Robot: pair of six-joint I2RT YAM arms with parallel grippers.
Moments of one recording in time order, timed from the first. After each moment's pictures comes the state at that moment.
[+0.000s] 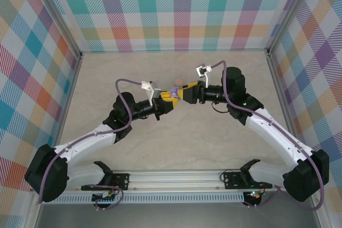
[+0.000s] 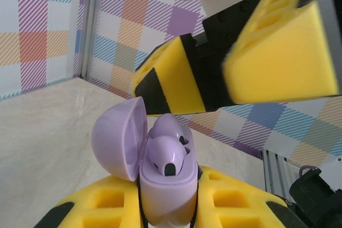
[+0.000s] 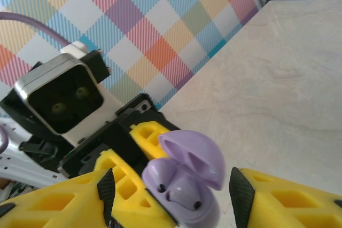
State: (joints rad) left arm -0.65 1.17 0.65 0.57 0.54 -0.27; right arm 0.53 1.17 1.00 -0.09 -0.72 0.46
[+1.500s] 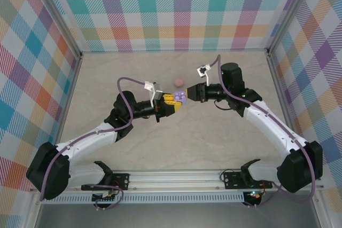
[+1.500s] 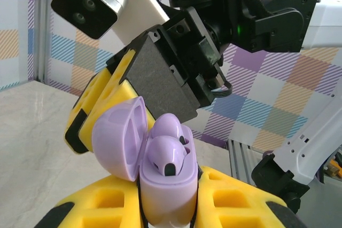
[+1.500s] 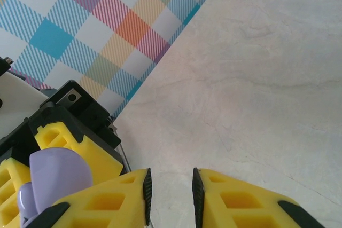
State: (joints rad) left arm -0.66 1.20 0.66 0.61 0.69 -0.30; right arm 0.45 1.27 1.06 -0.28 -0.81 0.39
